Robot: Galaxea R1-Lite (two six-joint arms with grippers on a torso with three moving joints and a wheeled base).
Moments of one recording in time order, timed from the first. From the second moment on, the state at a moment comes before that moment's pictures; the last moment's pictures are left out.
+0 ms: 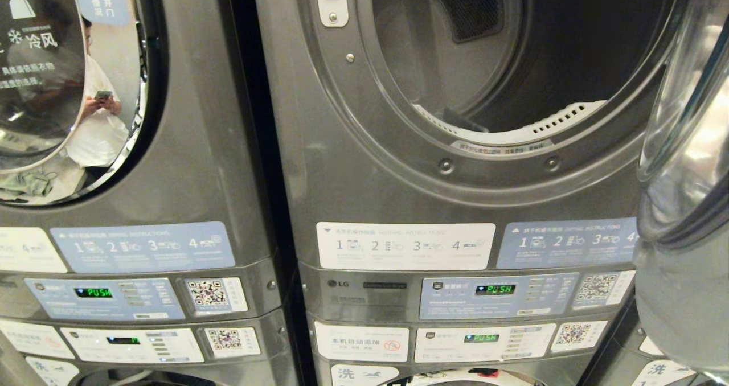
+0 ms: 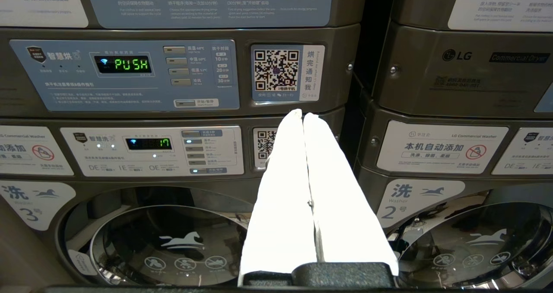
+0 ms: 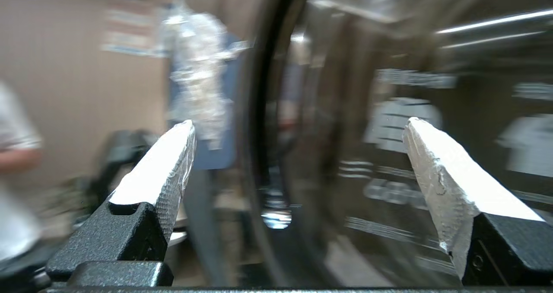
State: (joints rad) left arm 0.00 0.00 -0.01 0.02 0.00 0.01; right arm 0.46 0.77 -0.96 -0.38 0.54 0.27
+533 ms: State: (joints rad) left arm 0.00 0.00 -0.01 0.02 0.00 0.01; right arm 0.10 0.65 -0.82 -0.22 0.15 0.25
